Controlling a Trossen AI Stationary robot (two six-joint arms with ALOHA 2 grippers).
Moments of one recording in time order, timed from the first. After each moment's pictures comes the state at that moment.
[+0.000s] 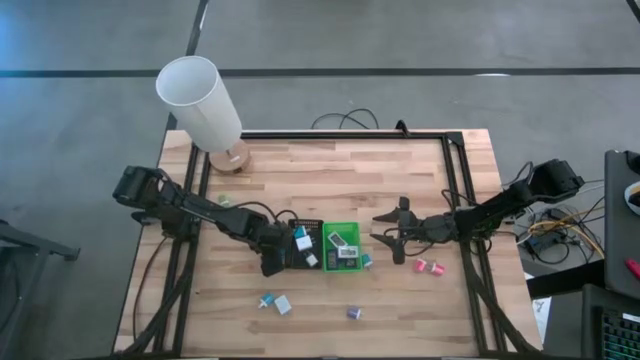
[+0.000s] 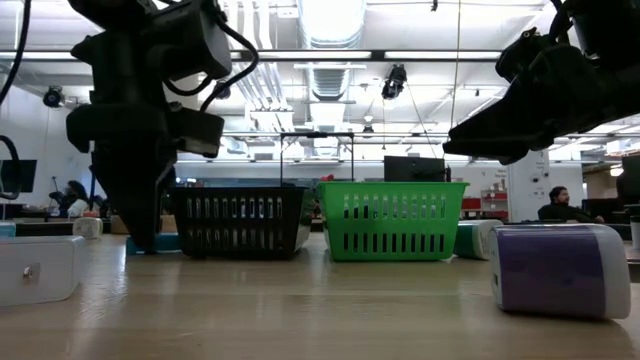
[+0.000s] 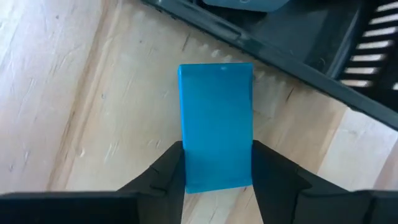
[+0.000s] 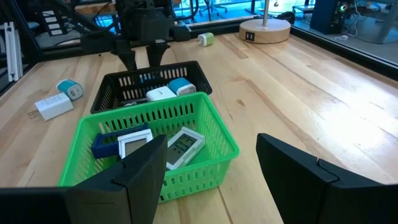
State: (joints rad) left arm -0.20 1.63 0.78 -0.51 0.04 -0.59; right arm 0.29 1.26 0.16 0.81 0.46 0.26
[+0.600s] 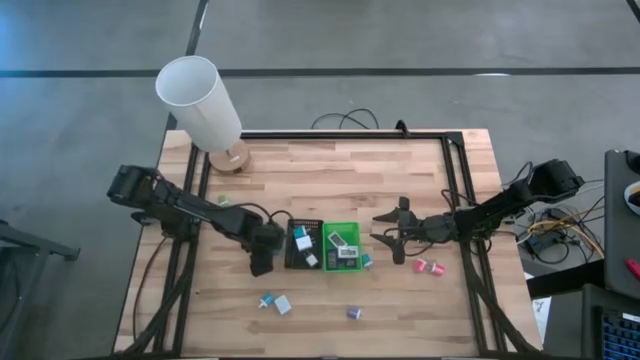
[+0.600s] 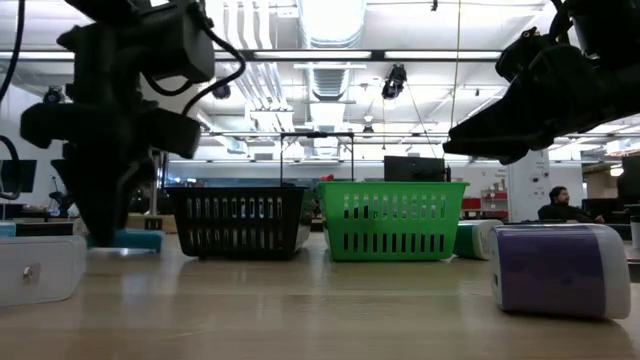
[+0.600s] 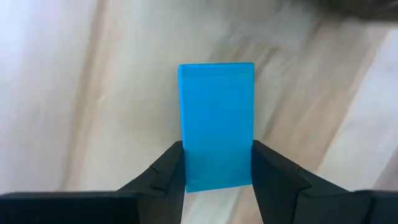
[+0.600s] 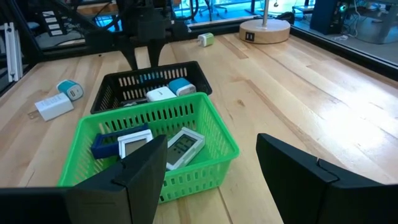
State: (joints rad) left arm -0.20 1.57 0.77 -0.66 0.05 -0.54; right arm 0.29 1.26 0.16 0.81 0.46 0.26
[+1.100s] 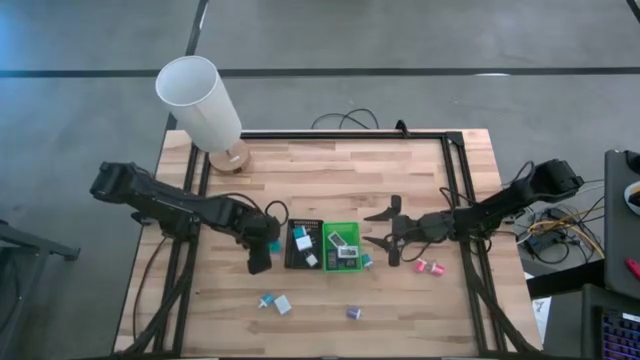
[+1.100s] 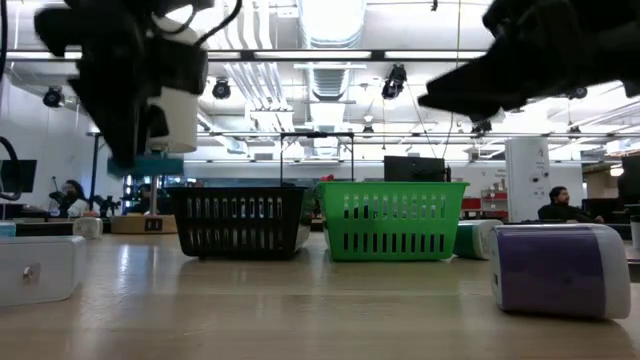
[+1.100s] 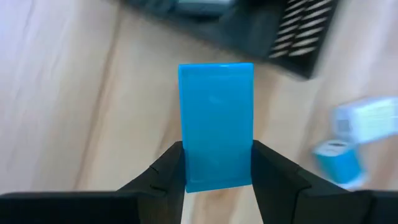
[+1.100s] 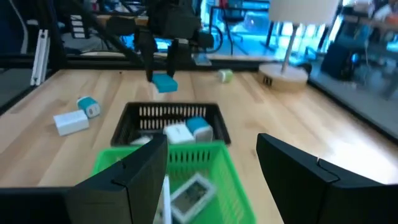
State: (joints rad) left arm -0.20 1.40 0.87 -0.77 0.07 -0.53; right arm 0.29 1.26 0.29 0.79 0.40 0.04
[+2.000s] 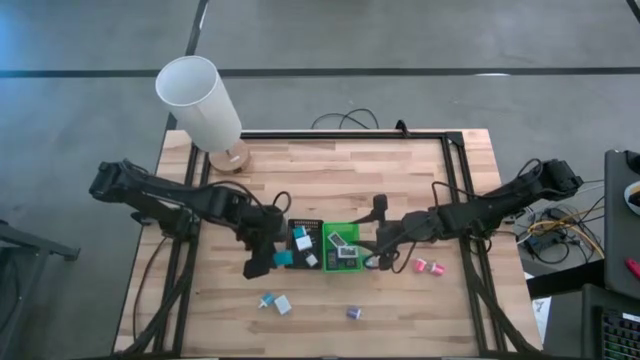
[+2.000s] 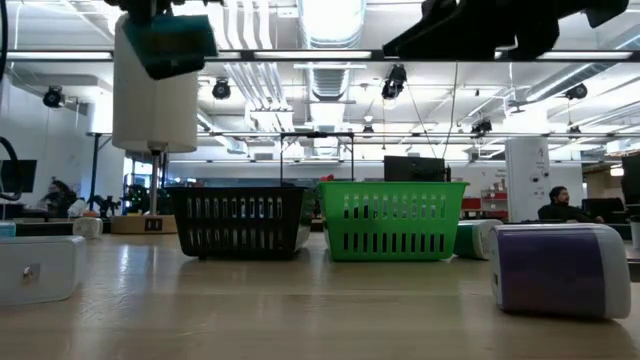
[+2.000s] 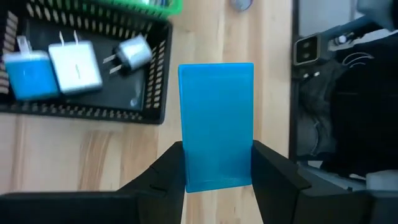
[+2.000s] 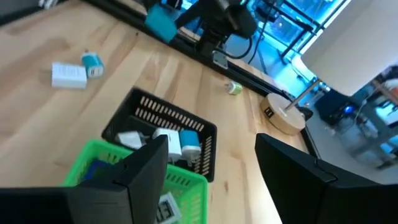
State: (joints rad) left arm -0.20 1.39 1.14 -0.83 0.31 -0.40; right arm 0.29 1.27 0.66 0.26 0.34 -0.36
